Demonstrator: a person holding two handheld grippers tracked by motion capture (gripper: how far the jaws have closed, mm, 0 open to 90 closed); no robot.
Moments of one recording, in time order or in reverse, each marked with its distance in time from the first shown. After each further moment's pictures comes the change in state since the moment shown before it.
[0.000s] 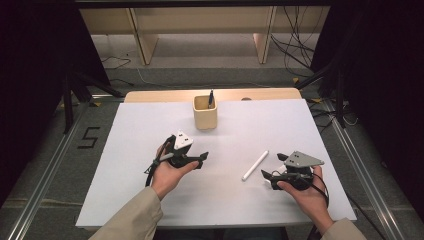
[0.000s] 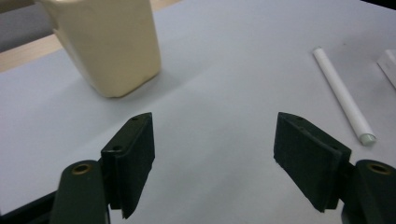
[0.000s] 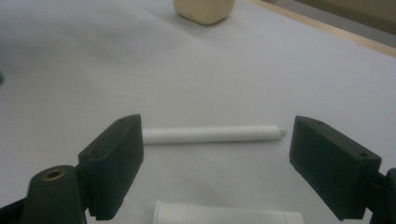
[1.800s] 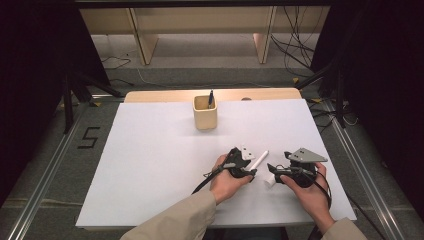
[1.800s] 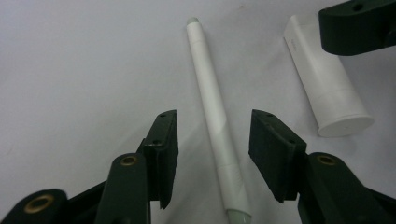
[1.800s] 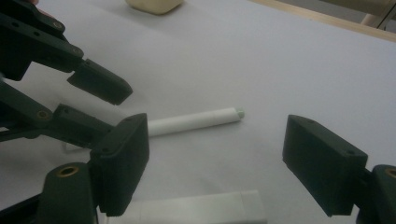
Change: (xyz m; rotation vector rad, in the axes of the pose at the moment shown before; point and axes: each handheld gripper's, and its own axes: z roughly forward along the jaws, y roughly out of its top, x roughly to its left) left arm -0.119 0.024 0.105 0.177 -0.157 0.114; right arm -0.012 -0.003 0.000 0.036 -0.126 0.105
